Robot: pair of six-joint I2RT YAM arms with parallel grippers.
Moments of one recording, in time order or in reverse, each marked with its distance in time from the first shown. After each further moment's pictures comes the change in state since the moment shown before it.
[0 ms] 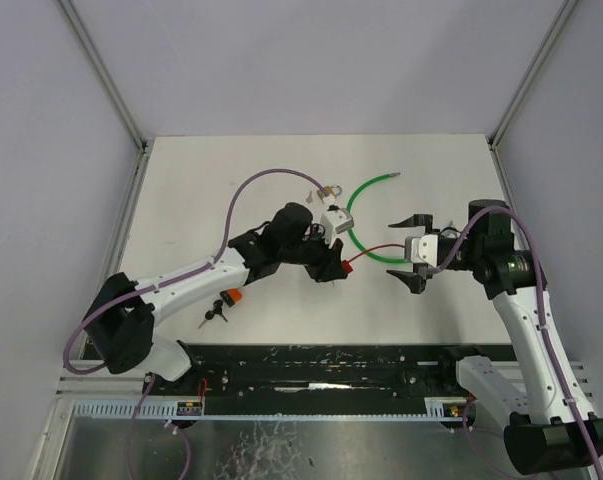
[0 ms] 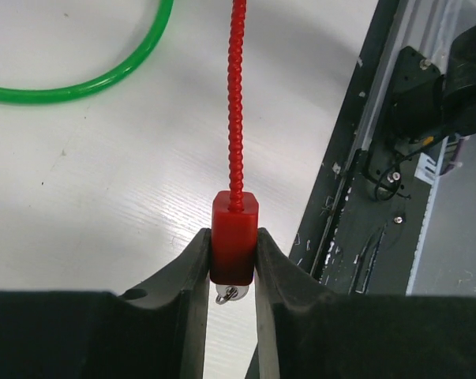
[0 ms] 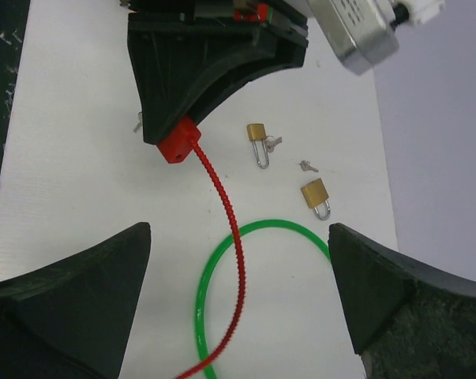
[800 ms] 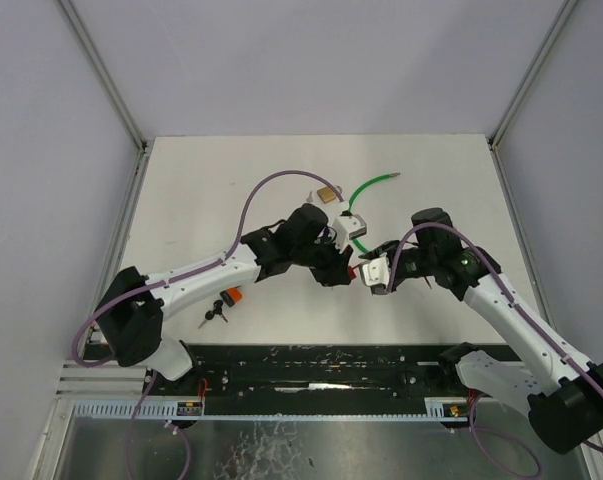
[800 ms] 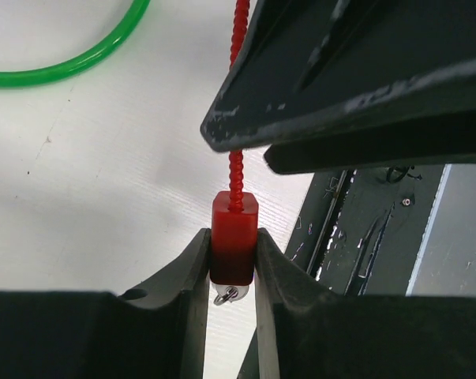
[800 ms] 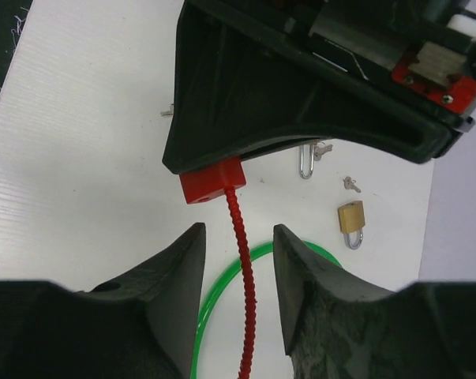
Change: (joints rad) left arm -0.069 0.081 0.119 -0.171 -0.056 0.056; right arm 0.330 0.110 -0.130 0.163 0.283 -0.106
